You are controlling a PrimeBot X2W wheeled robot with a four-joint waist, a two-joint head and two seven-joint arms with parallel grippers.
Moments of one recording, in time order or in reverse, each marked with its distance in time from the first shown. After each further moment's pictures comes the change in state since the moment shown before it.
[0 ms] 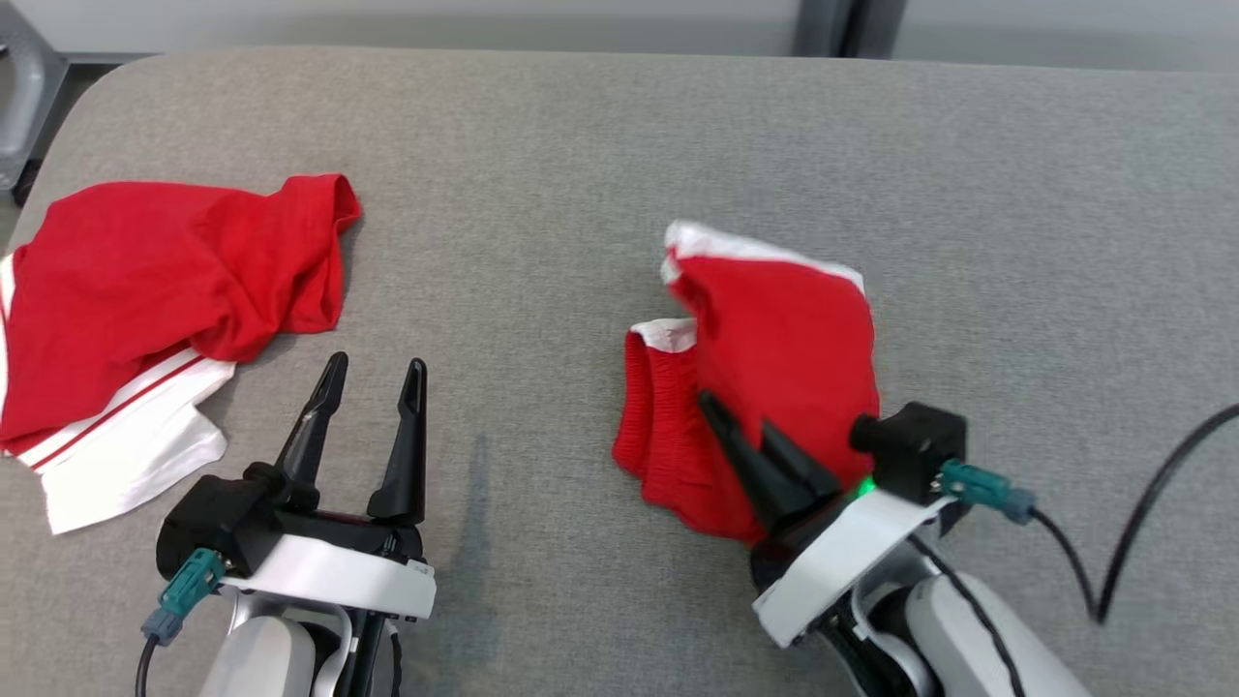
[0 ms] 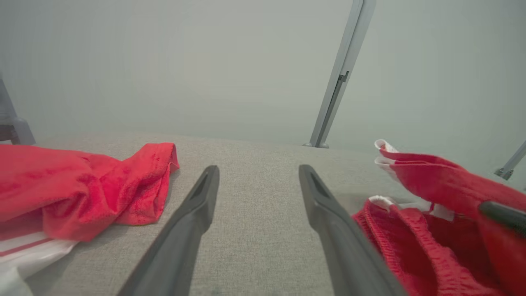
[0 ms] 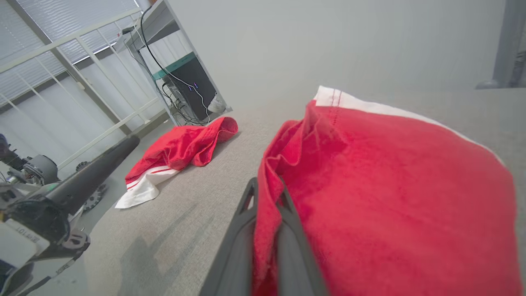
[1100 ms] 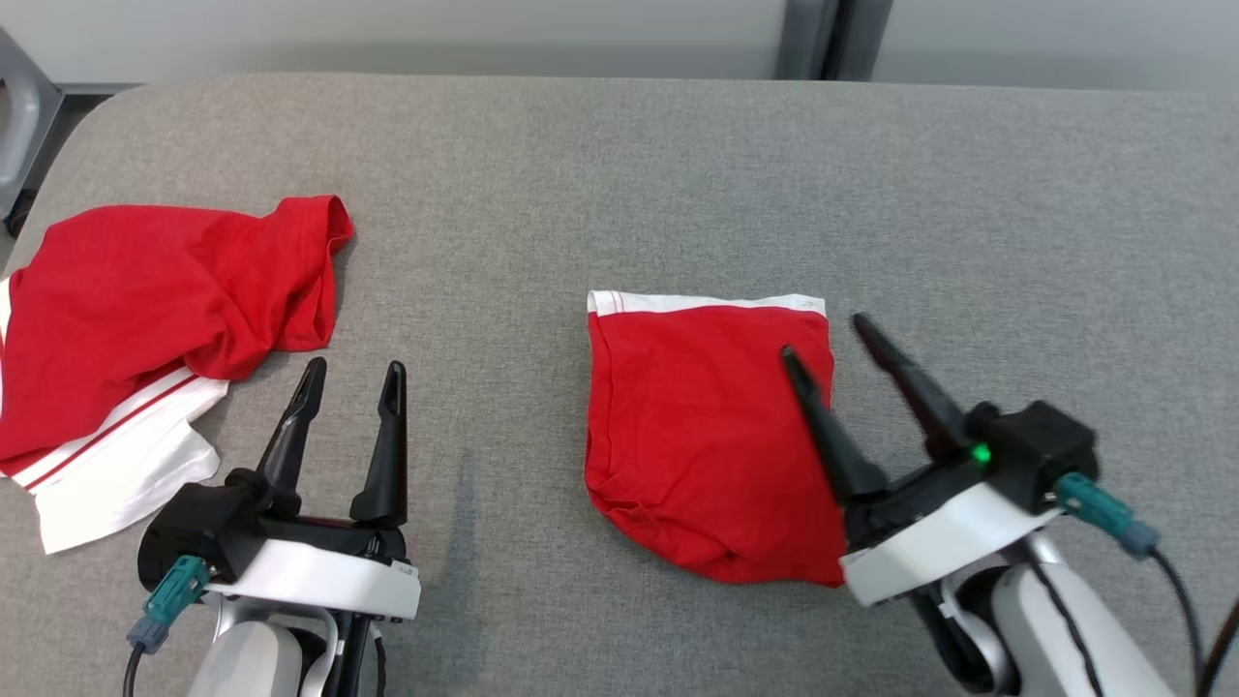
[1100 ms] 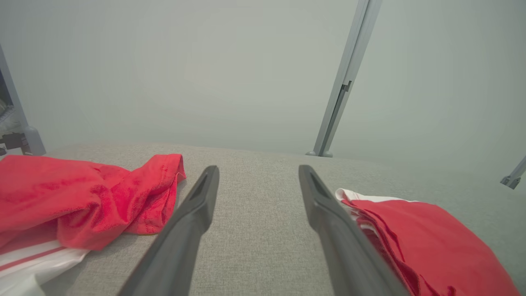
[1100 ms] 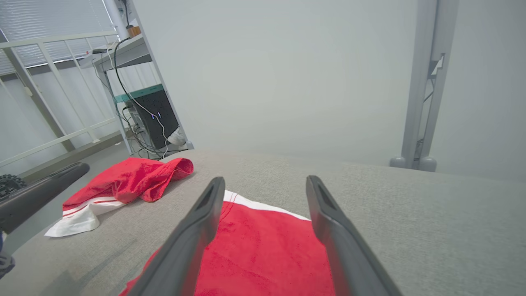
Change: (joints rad) left arm 0.005 0.009 0.009 0.008 -0.006 0.025 -0.013; right arm 0.053 -0.025 -0.138 -0.075 -0.182 0.000 -0.101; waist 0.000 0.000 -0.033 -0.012
